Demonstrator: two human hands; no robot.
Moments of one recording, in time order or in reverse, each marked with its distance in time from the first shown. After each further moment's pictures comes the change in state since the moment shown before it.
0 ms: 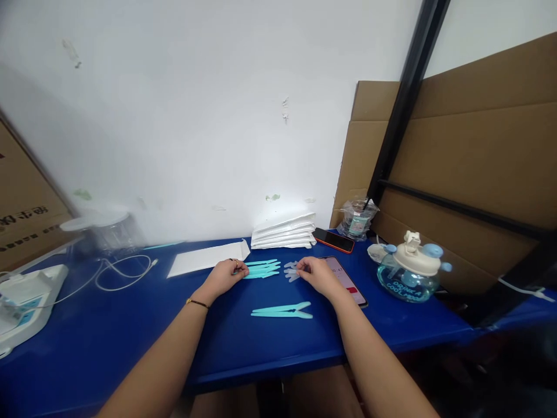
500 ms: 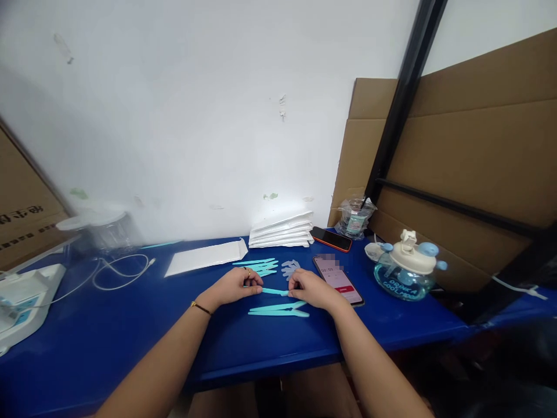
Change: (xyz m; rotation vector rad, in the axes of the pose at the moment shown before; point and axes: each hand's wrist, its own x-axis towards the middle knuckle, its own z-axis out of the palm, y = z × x) left_hand -0.005 0.034 0.007 -0.250 -0.254 0.157; right_hand -0.018 -0.009 0.008 0.037 -0.285 -0.109
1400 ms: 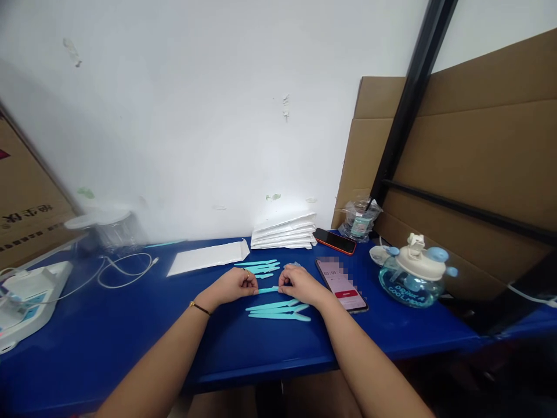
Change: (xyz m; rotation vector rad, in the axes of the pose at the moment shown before) left_hand -0.001 -0.005 -0.003 0.056 -0.031 -0.078; right_hand 0.033 0.006 0.014 -0.080 0.033 -0.167
